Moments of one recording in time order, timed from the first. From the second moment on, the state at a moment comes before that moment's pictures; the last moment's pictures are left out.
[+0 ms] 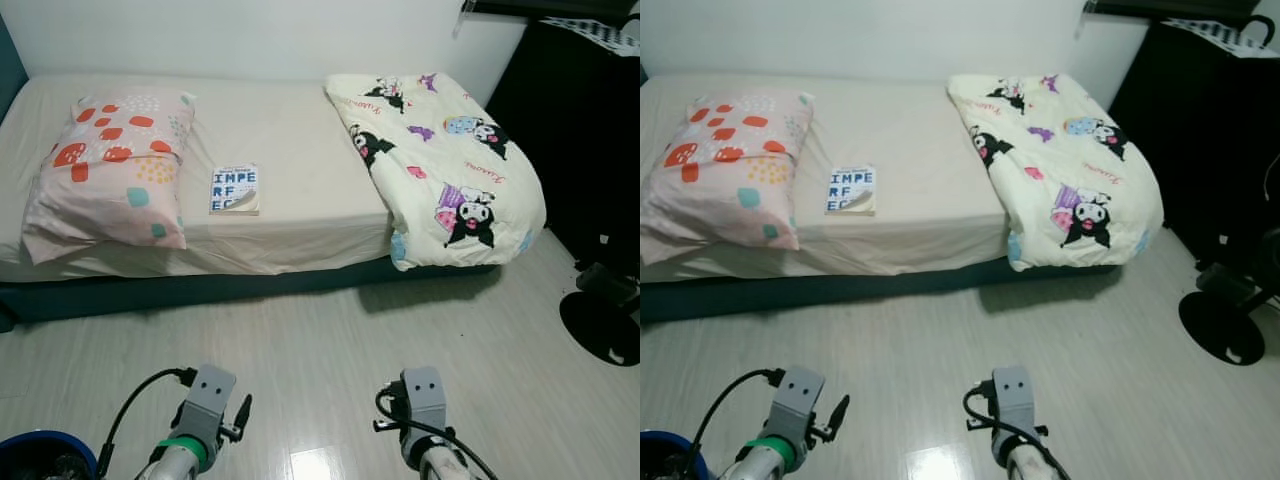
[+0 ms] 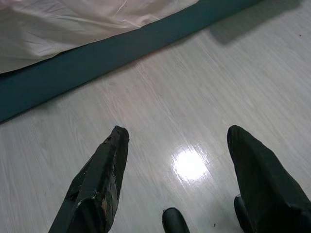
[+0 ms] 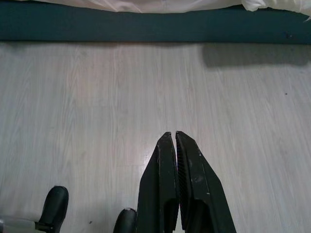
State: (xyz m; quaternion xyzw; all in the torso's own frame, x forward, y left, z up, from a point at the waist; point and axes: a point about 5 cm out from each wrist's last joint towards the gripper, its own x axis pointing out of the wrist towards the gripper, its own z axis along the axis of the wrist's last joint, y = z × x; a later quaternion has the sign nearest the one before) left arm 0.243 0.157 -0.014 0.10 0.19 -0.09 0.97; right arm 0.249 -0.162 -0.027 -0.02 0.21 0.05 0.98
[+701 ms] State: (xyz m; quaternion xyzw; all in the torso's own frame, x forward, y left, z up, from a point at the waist) left arm 0.241 0.157 -0.017 0.11 0.20 -0.09 0.97; right arm 0.248 -0.162 -0.028 -0.02 0.21 0.05 0.98
